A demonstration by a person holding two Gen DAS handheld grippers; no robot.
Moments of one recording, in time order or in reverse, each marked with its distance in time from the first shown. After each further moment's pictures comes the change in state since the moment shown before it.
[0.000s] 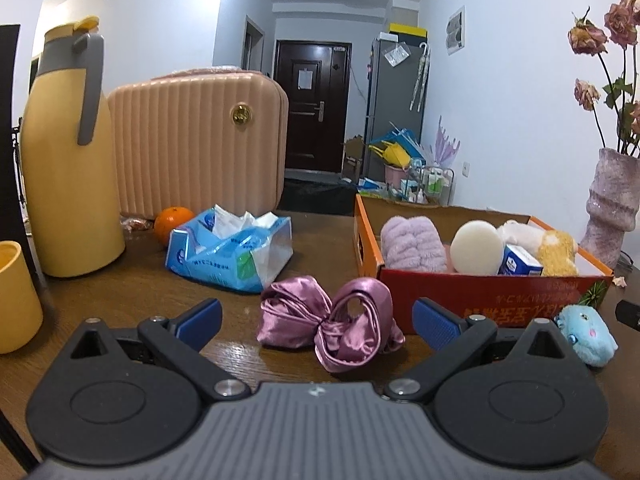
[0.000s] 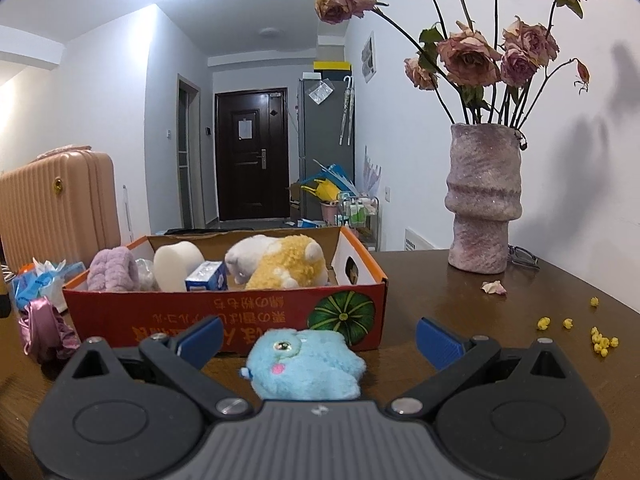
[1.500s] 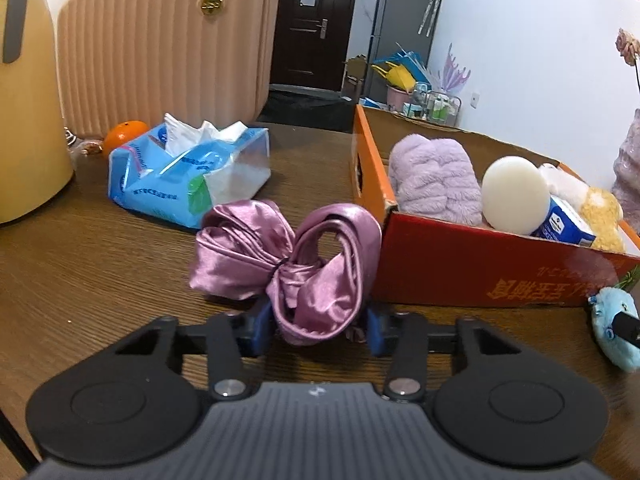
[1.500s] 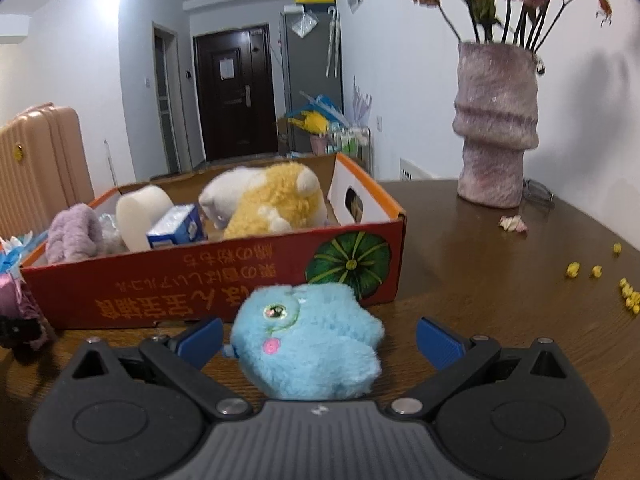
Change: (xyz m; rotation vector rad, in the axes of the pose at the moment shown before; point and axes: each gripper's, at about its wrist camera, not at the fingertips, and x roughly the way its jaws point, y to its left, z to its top) left arm 0.091 -0.010 -0.003 -0.045 0.273 -0.017; right arm 0.065 0.004 -0.002 0.058 0.235 -0.022
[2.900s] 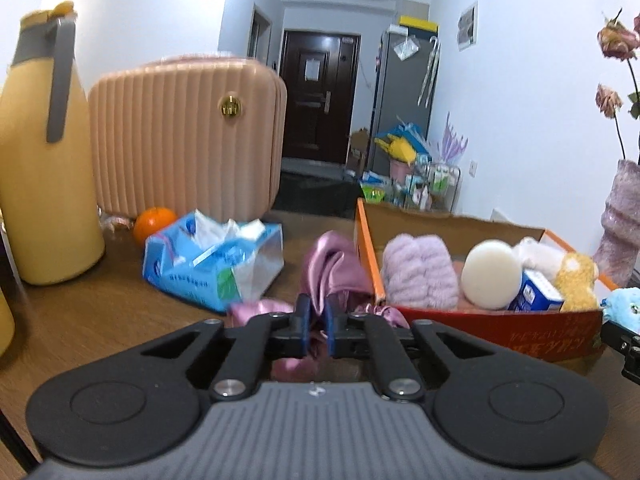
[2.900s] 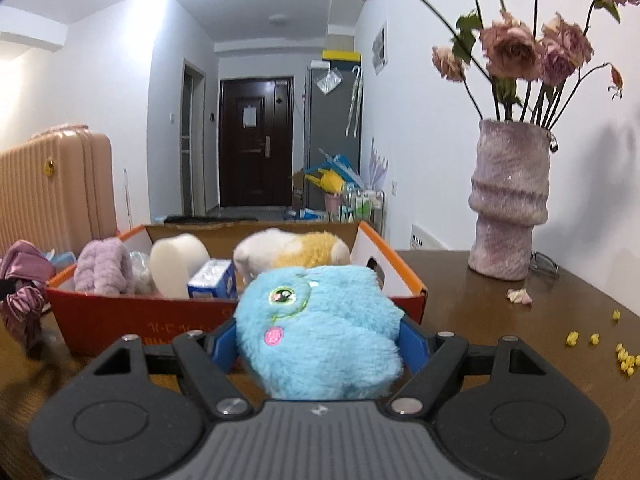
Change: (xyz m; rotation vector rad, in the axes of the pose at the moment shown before) left arm -0.052 -0.002 0.010 0.006 -0.241 0.022; right arm -0.026 0.019 0.006 -0.096 -0.220 0.019
